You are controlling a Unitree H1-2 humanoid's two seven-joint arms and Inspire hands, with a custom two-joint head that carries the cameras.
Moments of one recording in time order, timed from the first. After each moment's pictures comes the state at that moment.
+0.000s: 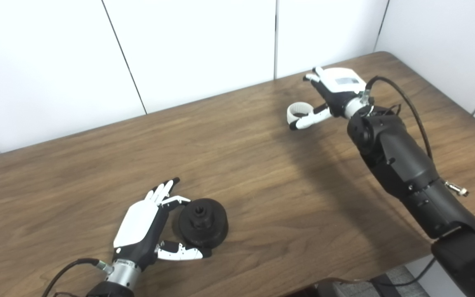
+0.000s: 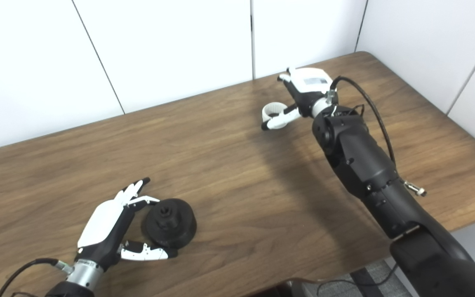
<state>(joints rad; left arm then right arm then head) -0.11 0.24 -0.39 -0.11 0.73 0.03 -0.16 -0.47 -0.55 0.18 0.05 -1.03 0.40 0.43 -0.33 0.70</state>
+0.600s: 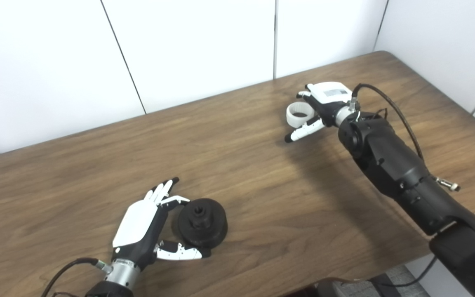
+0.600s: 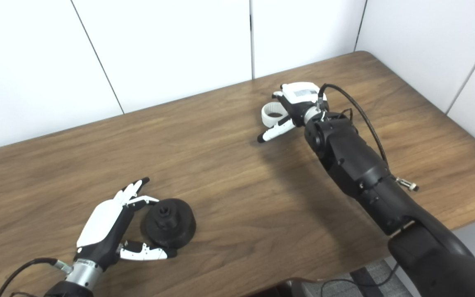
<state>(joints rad) -0.11 0.24 -0.38 -0.12 0.73 0.02 -0.17 -0.50 -0.55 0.24 0.12 -1.02 0.39 0.44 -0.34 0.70</state>
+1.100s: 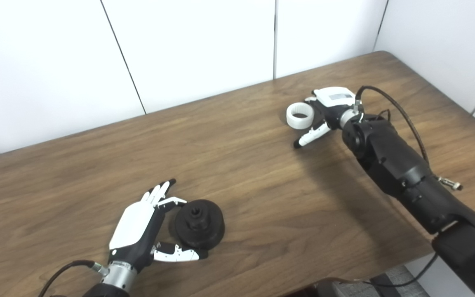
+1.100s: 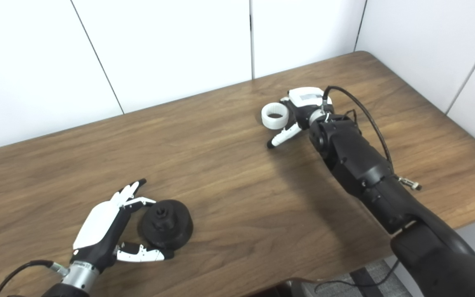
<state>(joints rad) -0.10 0.25 -0.37 -0.13 0.73 0.03 -0.17 -0.50 -0.57 0.24 0.19 -1.01 0.39 0.43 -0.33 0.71</state>
